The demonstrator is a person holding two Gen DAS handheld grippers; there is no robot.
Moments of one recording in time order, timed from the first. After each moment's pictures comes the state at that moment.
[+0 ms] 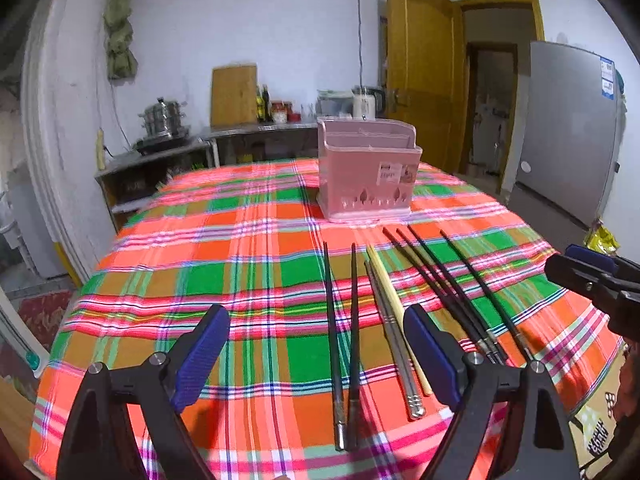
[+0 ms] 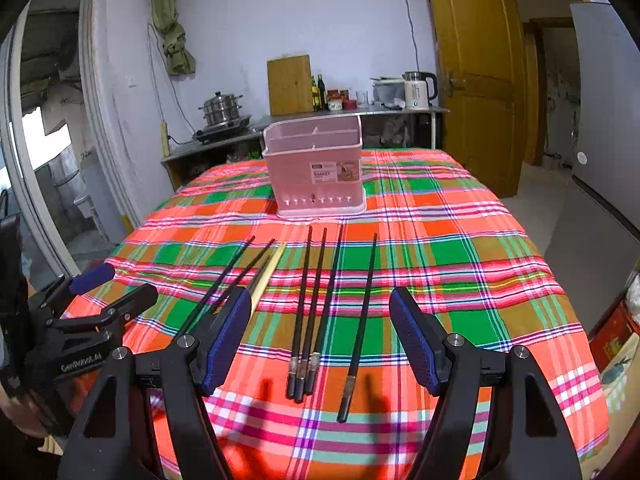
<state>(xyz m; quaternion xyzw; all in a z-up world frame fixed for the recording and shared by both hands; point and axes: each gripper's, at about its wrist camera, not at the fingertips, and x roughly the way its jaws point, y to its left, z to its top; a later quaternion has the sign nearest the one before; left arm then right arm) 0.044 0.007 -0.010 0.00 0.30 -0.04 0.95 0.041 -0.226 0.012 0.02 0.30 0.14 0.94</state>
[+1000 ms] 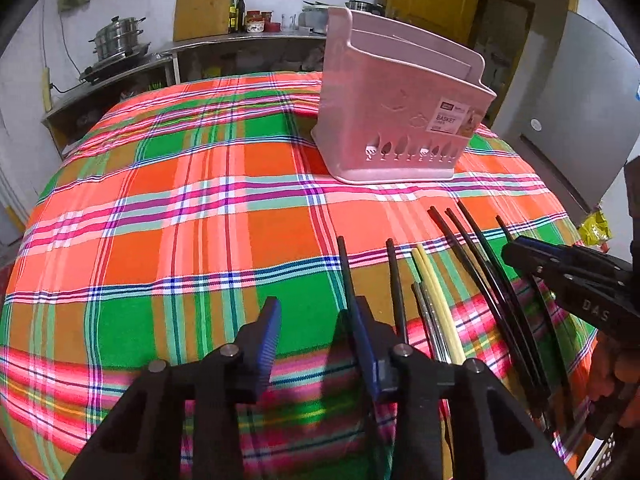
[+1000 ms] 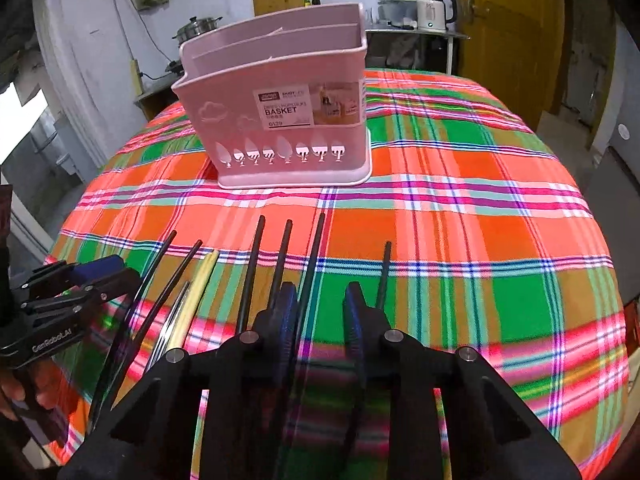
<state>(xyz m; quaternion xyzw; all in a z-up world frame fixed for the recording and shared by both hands) 0.202 0.022 -0.059 -0.02 0.46 -0.09 0.89 0.217 -0.203 -0.048 0.00 0.44 0.15 0.88</state>
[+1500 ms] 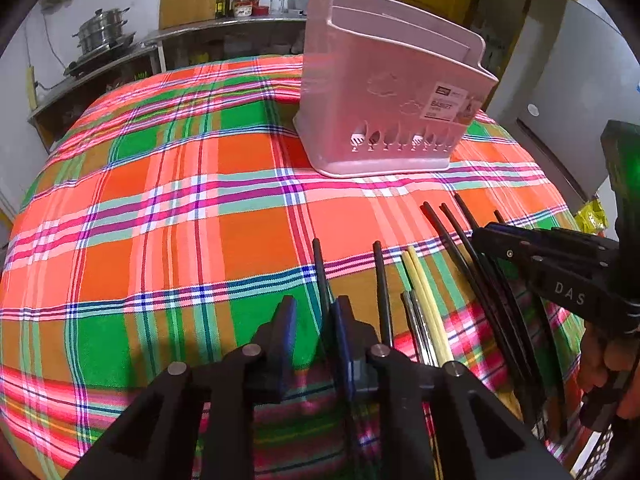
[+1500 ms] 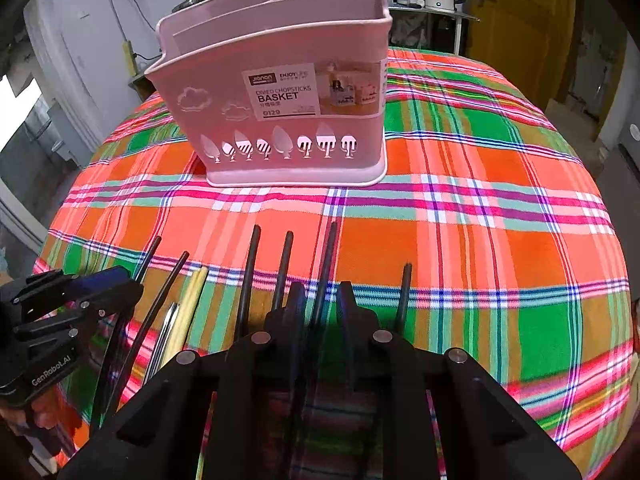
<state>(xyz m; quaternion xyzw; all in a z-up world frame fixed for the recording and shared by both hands) 0.226 0.006 -0.064 -0.01 0.49 -0.10 0.87 0.249 -0.189 -0.056 -0.01 0.49 0.14 0.86</state>
